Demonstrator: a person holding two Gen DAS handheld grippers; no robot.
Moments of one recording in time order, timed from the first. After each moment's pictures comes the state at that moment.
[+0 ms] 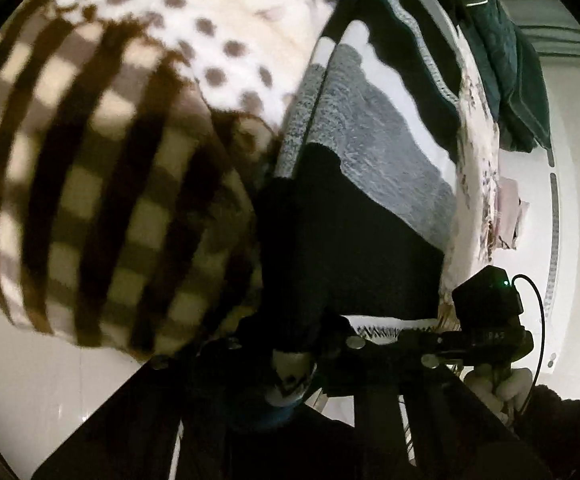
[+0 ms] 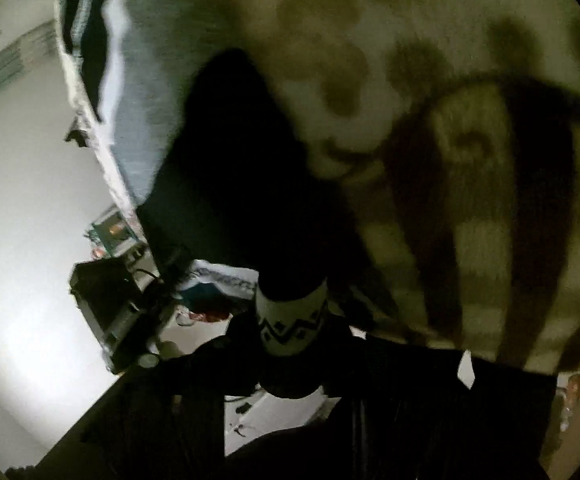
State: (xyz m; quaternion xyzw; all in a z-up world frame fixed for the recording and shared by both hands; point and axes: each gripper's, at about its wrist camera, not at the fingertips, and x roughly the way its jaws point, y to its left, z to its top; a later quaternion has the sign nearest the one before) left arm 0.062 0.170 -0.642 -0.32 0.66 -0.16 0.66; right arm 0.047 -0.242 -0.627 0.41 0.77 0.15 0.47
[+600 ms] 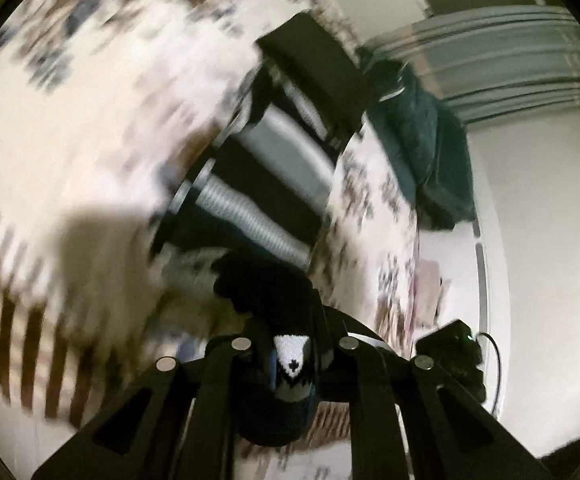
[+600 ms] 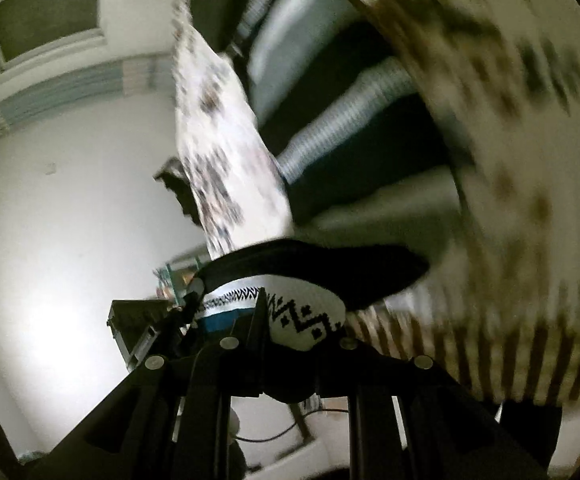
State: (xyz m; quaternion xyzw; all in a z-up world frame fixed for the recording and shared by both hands) left arm 0.182 0.162 -0.496 -0.39 0.50 -0.19 0.75; right arm 0.179 -0.246 -0.468 0.45 0.62 0.20 0.61
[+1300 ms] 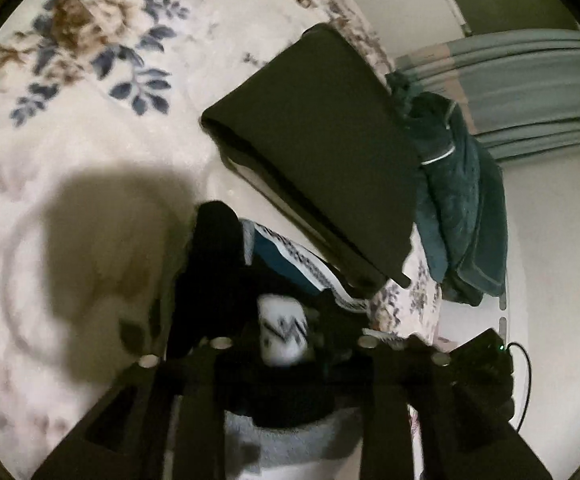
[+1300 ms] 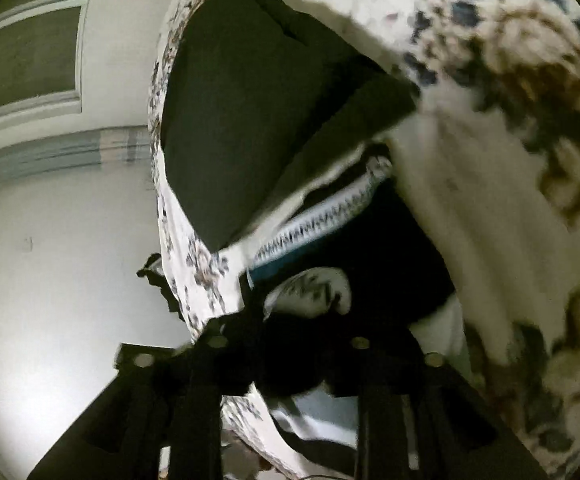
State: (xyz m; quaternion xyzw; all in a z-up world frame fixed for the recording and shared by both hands) left arm 0.493 0.145 -0.579 -0.40 0.51 -0.16 0.74; right arm 0.522 -0.262 -0.526 0.46 0.58 0.12 0.66
